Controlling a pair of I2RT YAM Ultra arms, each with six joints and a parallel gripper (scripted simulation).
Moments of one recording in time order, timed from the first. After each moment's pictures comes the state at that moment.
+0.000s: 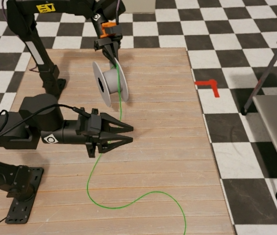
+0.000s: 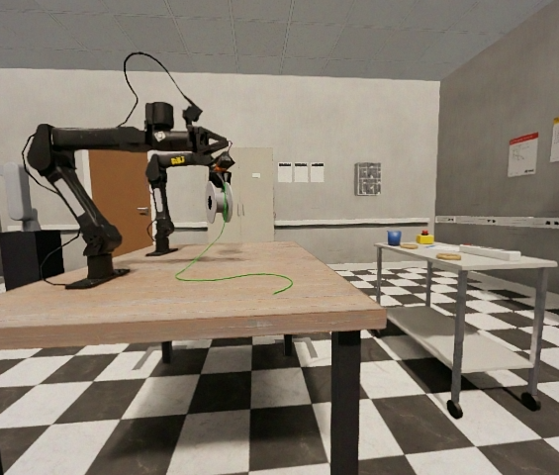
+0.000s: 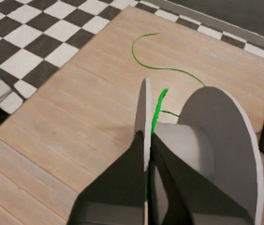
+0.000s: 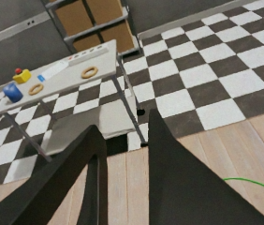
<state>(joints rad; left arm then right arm) 0.06 1.47 1.54 -1.00 0.86 0.79 0.00 1.05 1.04 -0.02 0.00 0.00</state>
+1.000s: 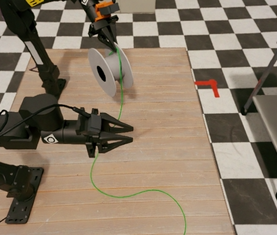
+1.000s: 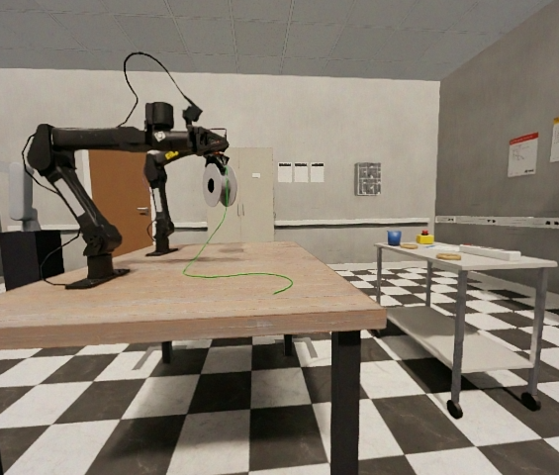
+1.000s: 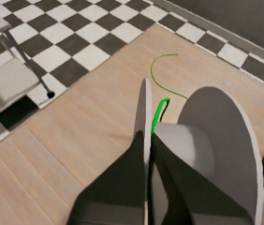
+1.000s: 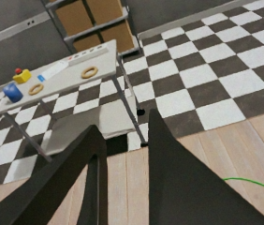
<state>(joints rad) -0.02 1.46 1.79 -1.06 0.68 0.51 0.00 1.05 1.04 -0.02 0.00 0.00</state>
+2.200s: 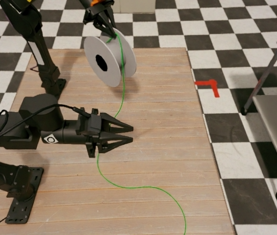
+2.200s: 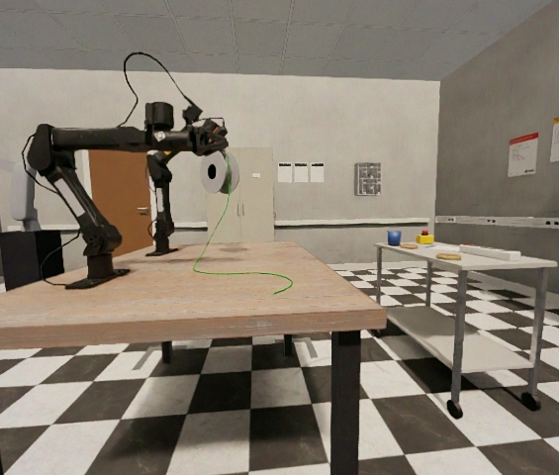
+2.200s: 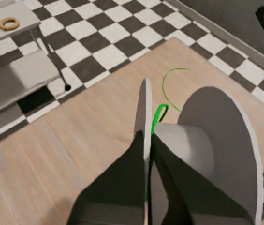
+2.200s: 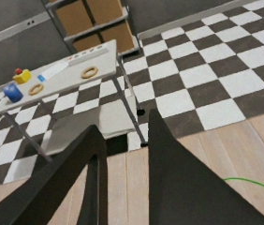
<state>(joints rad) -0.10 1.56 2.14 -1.23 0.49 0.33 0.00 1.05 1.04 -0.02 0.00 0.00</state>
